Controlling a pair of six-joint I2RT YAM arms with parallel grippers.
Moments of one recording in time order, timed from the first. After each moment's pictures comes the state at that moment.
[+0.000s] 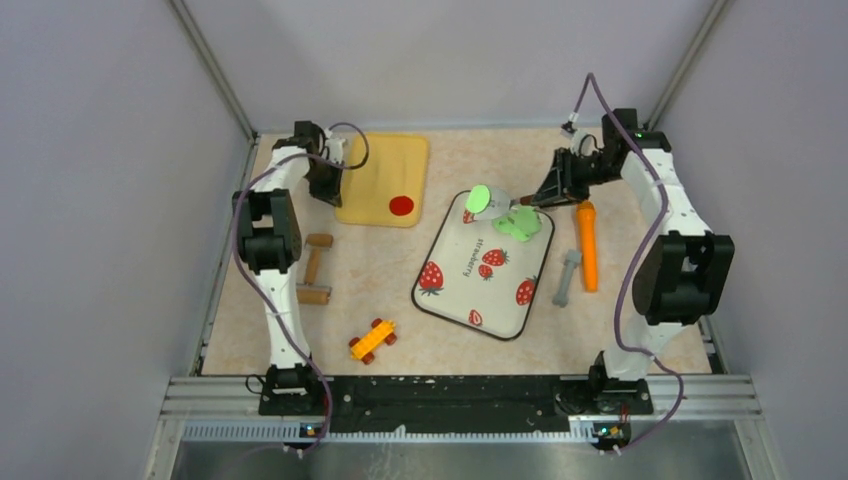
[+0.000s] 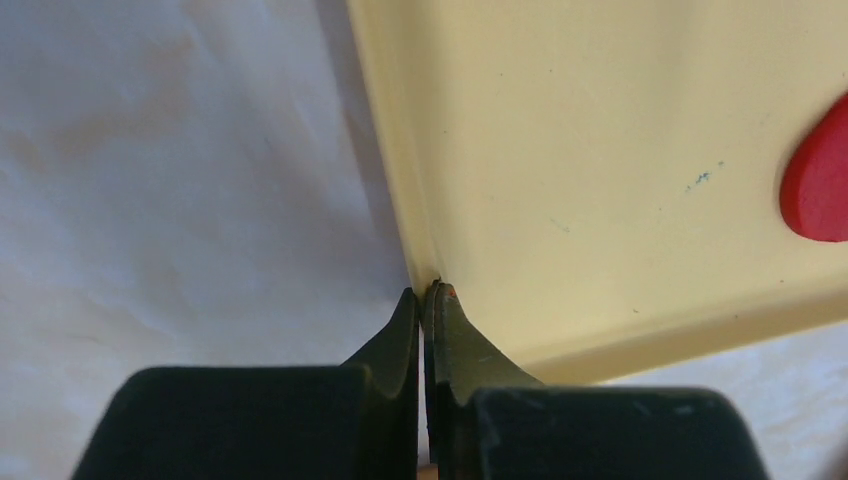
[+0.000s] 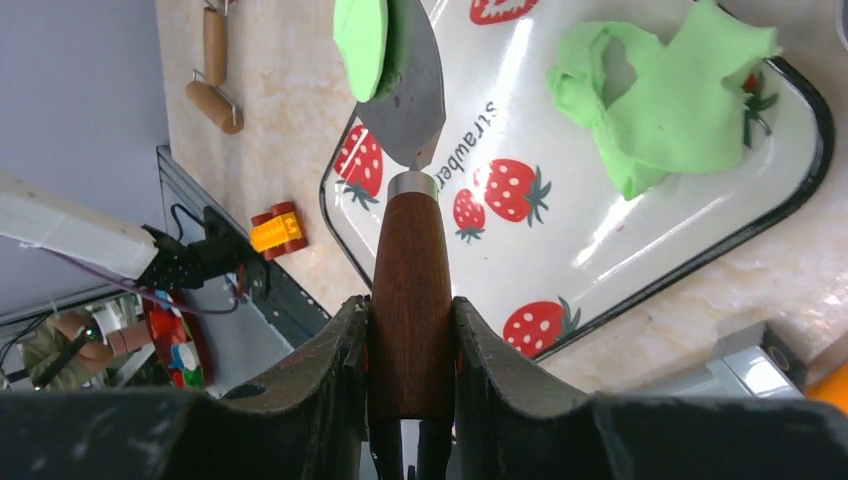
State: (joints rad) left arm 0.04 2.34 1.99 -0.84 0.25 0.22; right arm -0.02 1.74 1.60 -1.07 -0.80 -0.02
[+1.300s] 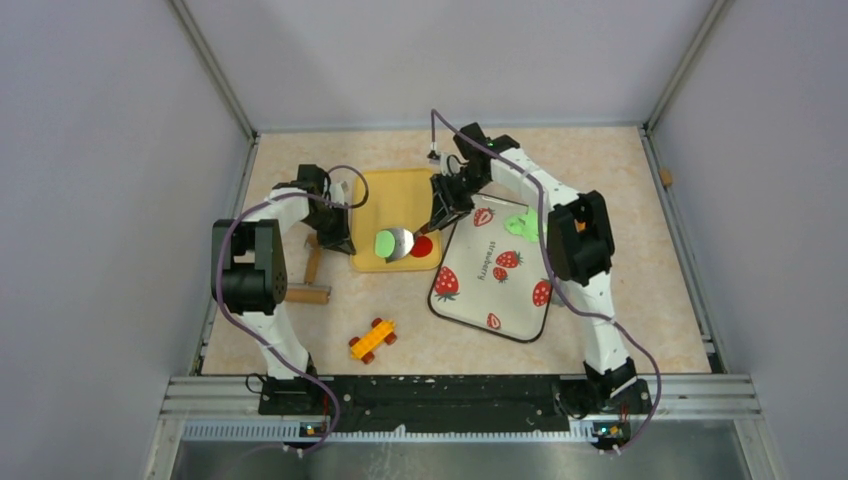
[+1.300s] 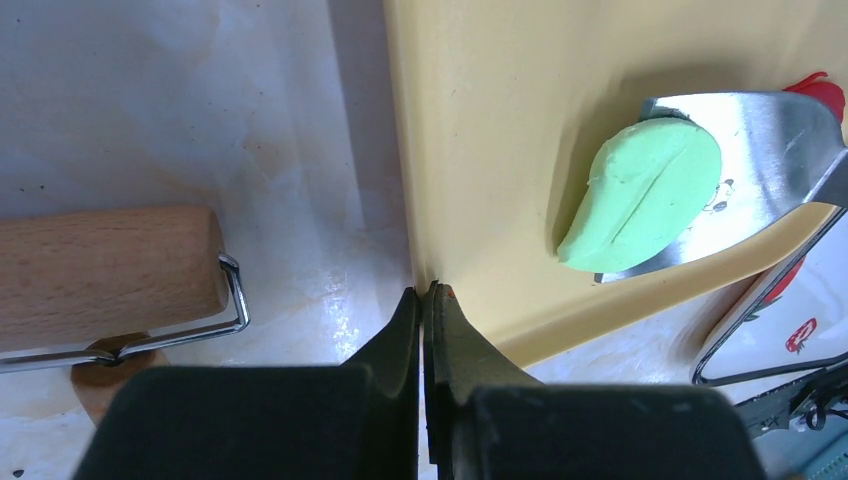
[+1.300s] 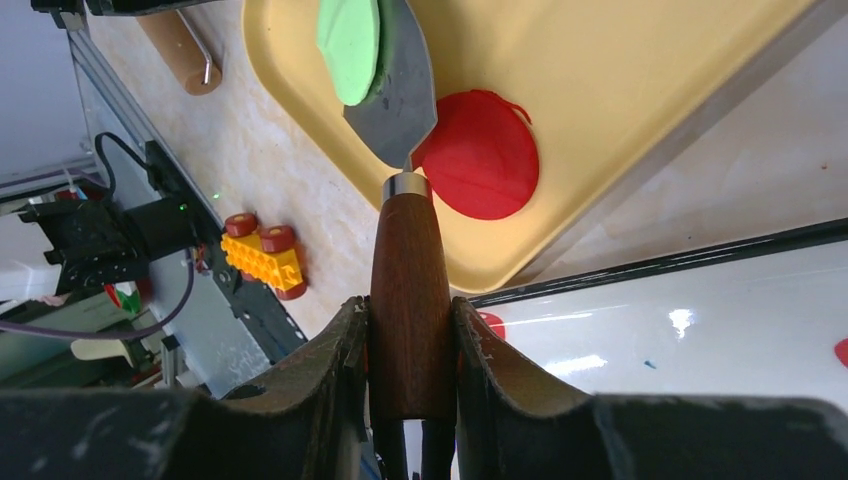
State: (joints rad) left arm -0.02 1.86 1.24 -0.69 0.36 -0.11; right arm 0.52 2.27 2.02 -0.96 -0.68 0.14
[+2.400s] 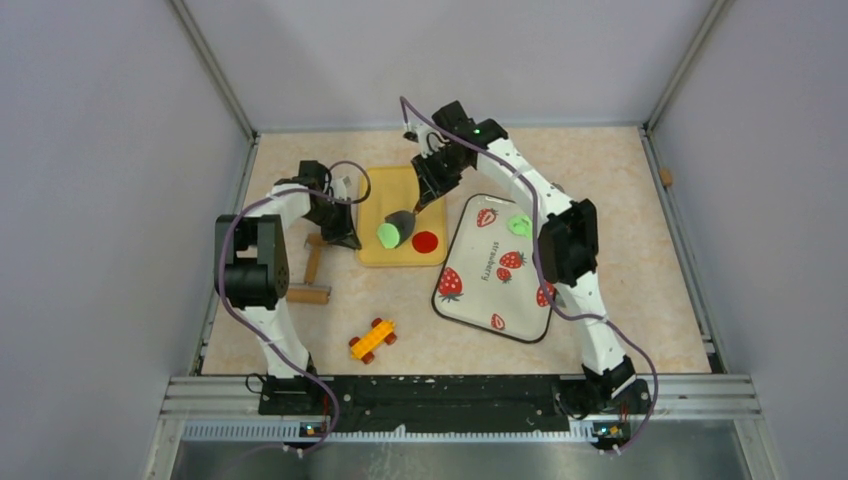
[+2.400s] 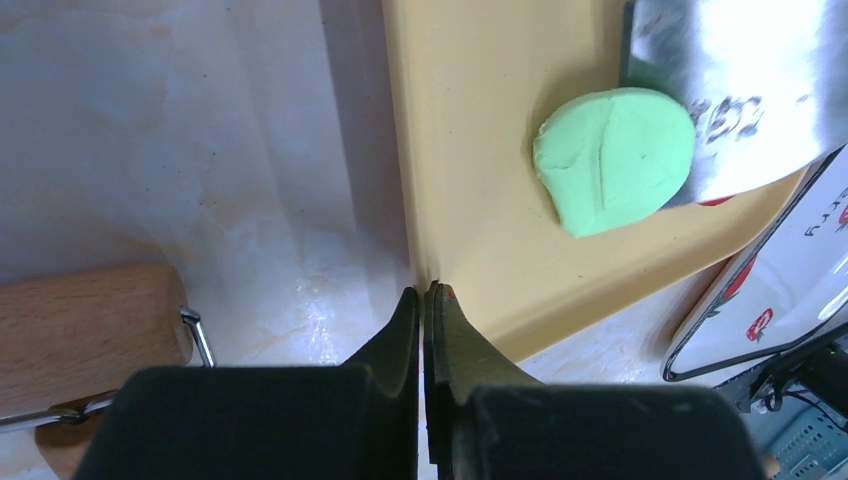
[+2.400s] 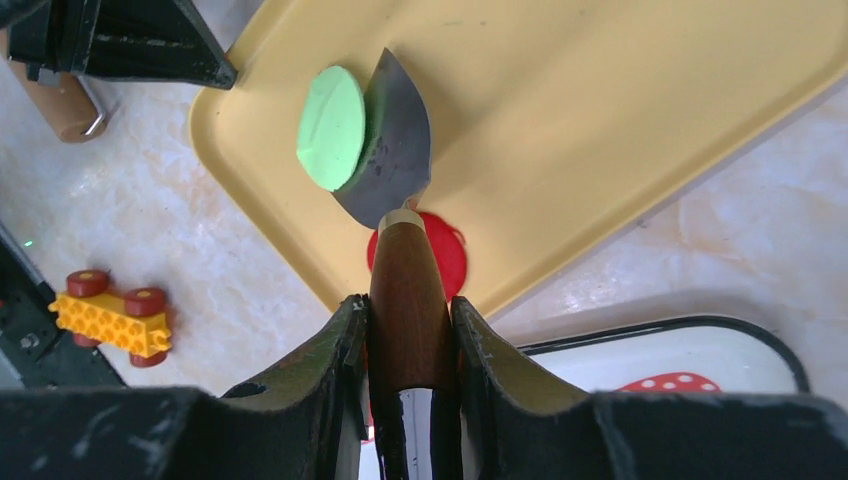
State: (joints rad) left arm -0.02 1.89 1.29 -0.68 0.43 -0.13; right arm 0.59 2.35 2.36 -1.04 -0.41 -0.09
